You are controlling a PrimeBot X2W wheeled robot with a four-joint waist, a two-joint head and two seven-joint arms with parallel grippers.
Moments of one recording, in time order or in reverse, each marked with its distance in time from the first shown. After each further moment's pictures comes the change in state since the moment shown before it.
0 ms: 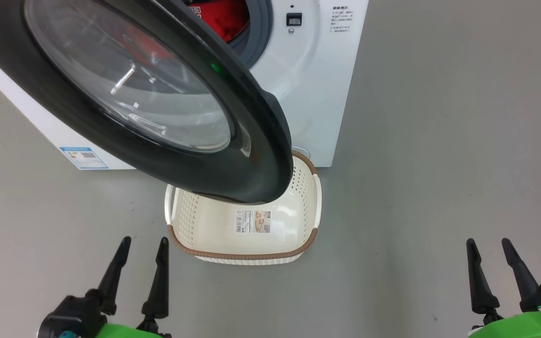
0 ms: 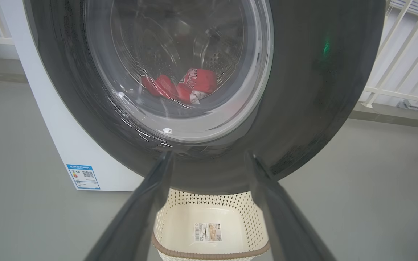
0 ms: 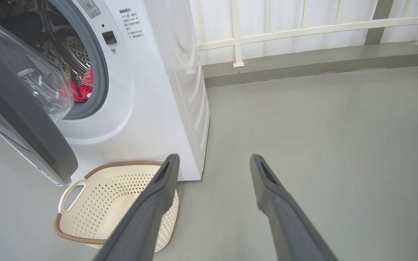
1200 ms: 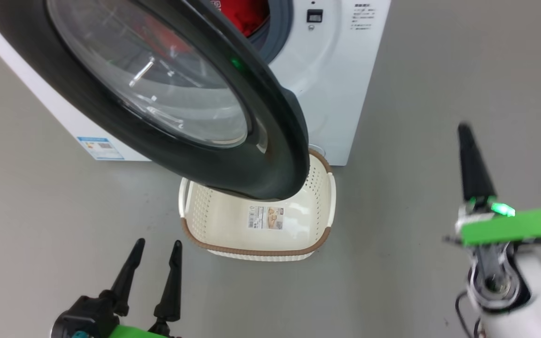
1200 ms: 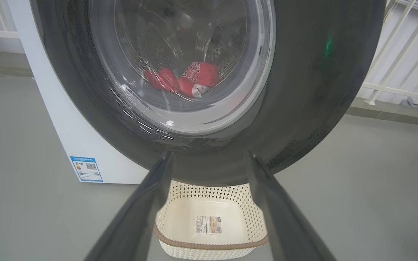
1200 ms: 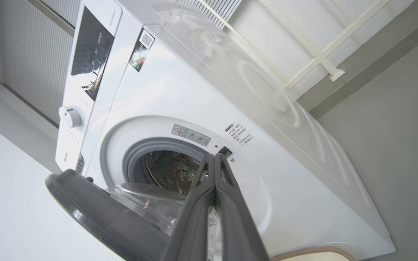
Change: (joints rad) left arm 0.006 0.000 -0.040 0.003 -0.004 0.008 0.000; right arm -0.326 -0.049 0.234 -0.044 0.734 0.001 0.000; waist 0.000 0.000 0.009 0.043
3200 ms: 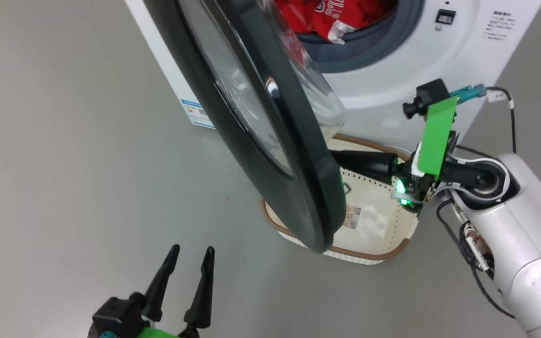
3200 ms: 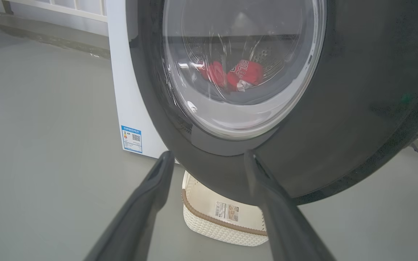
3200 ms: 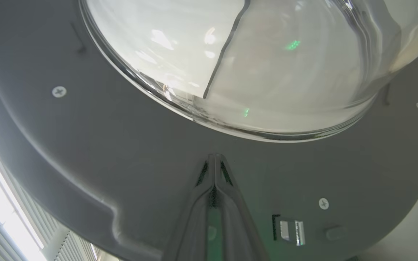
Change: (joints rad) left arm -0.013 0.002 -0.145 0.008 -0.124 0.049 0.000; right arm -0.518 -0.078 0.267 0.431 0.696 -0.001 1.149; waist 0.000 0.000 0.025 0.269
